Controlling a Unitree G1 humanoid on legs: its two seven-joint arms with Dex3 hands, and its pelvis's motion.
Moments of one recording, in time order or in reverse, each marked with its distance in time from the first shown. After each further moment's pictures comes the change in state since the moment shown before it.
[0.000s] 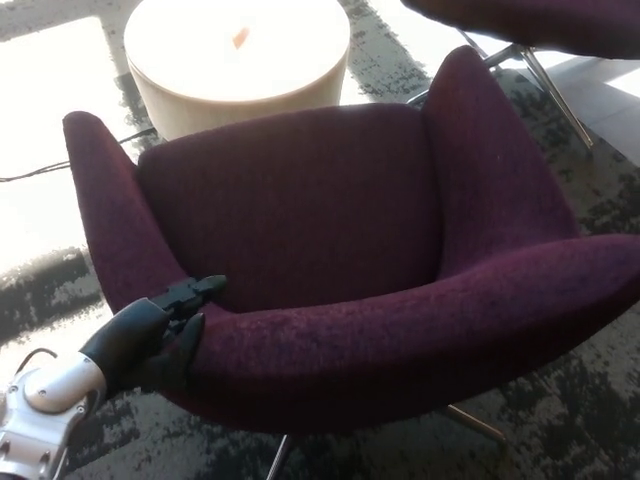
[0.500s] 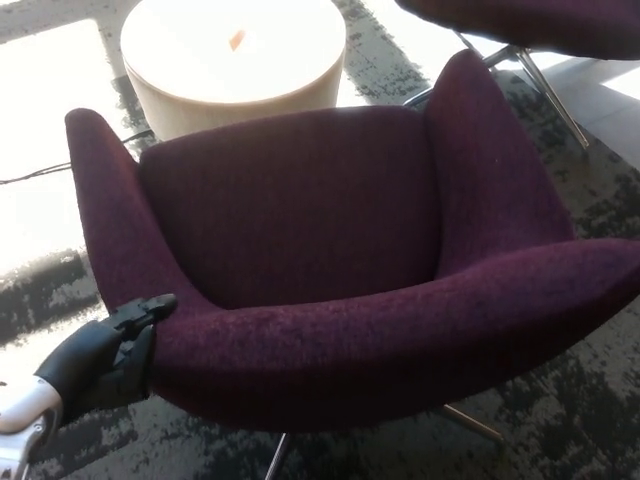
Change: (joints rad) left_arm 0.012 0.043 0.110 0.161 -0.037 -0.024 -0.024; right_arm 0.000 0.000 -0.003 0.000 0.003 0.000 0.003
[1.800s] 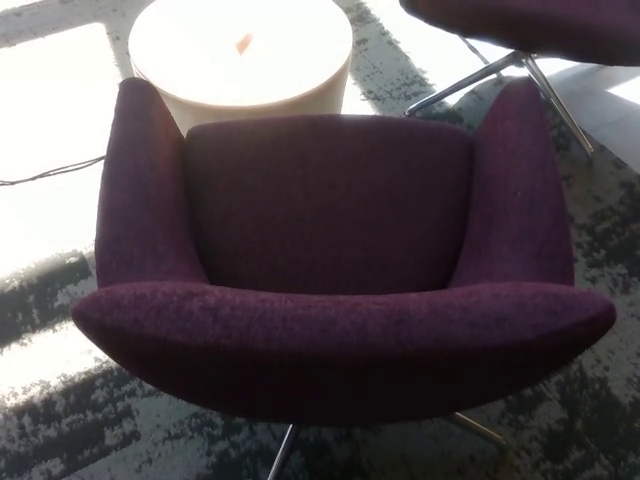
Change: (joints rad) left_arm 0.389 -0.177 0.297 0.198 -0.144 -0.188 -0.058; right_arm 0.049 0.000 0.032 0.010 -0.017 0.004 -0.014
